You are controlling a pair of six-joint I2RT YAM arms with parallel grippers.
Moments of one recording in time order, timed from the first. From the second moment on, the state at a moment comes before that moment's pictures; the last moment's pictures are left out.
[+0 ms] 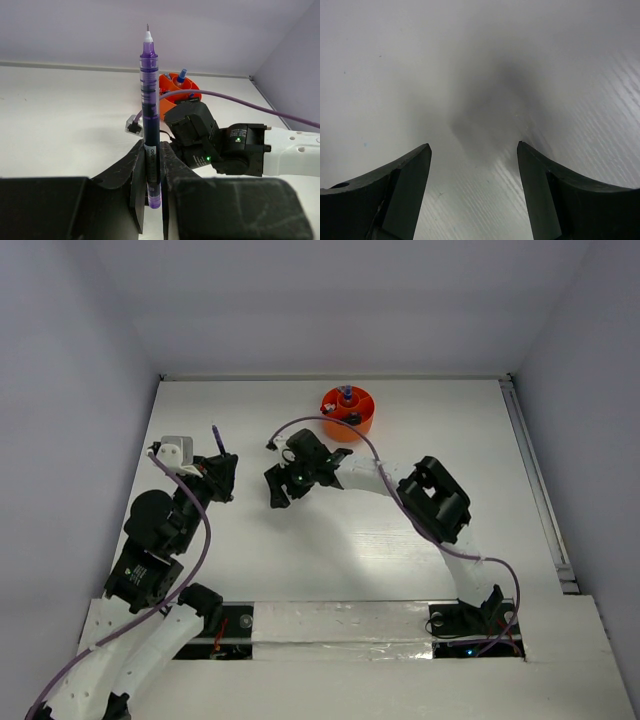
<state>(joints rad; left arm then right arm) -0.48 0.50 0.82 -0.30 -0.17 -0.30 0.85 2.22 1.64 -0.23 -0.32 0.18</state>
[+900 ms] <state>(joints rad) -0.44 0.52 0.81 -0.28 -0.11 -0.30 0.81 2.29 1.78 -0.26 -0.22 0.27</state>
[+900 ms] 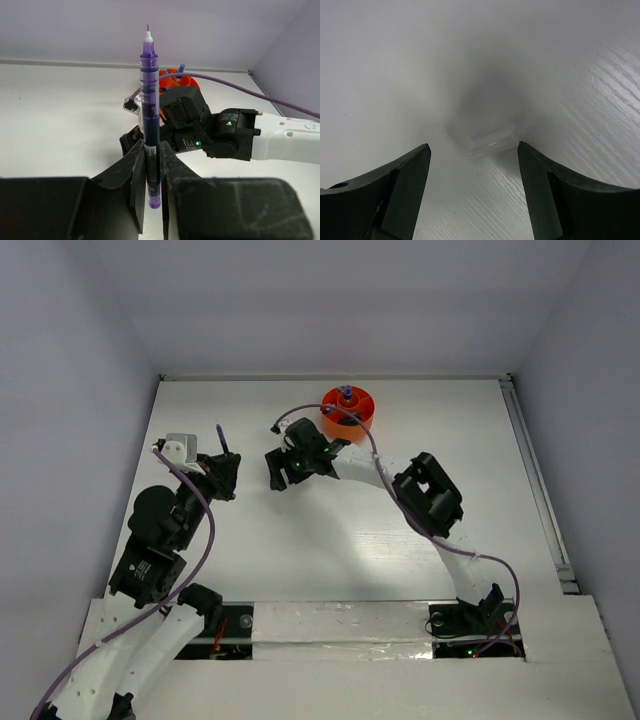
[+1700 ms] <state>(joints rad) -0.41 0.53 0.81 -0.28 -0.07 -0.30 0.83 2.35 1.90 -0.37 -0.17 0.27</state>
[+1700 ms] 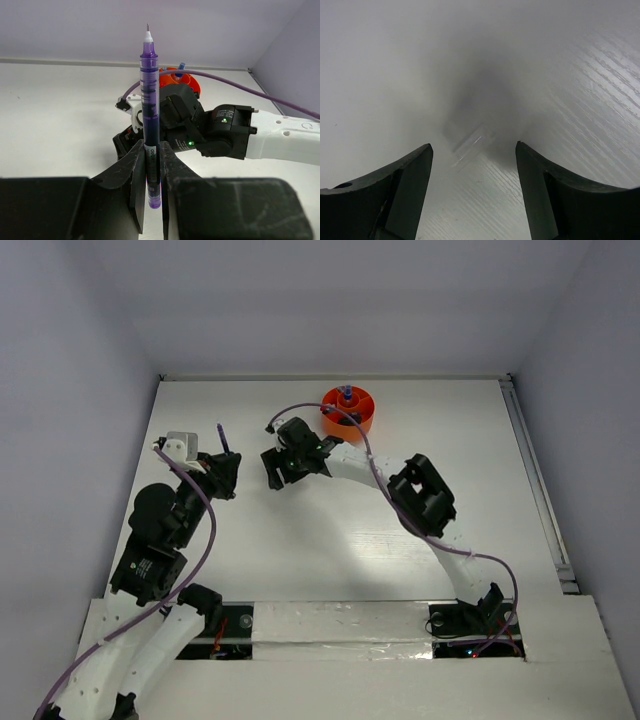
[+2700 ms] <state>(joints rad) -0.39 0.53 0.80 -0.27 -0.06 -0.30 0.93 2.46 2.10 -0.54 0.13 0.26</state>
